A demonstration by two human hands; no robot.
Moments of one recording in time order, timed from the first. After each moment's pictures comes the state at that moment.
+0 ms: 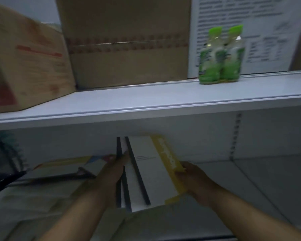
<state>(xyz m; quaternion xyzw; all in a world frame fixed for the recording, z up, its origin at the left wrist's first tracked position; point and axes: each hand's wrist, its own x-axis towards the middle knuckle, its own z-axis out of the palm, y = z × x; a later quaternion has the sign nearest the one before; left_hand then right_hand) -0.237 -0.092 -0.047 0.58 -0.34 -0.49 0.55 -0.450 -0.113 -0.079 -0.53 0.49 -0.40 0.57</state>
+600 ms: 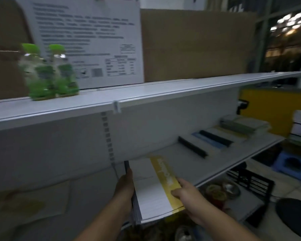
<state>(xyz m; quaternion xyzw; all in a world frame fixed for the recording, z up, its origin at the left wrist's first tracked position) -0.661 -0.108 -0.110 0.58 -0.39 -0.60 0.39 -0.822 -0.026 -0.120 -0.40 0.60 -0.49 0.49</state>
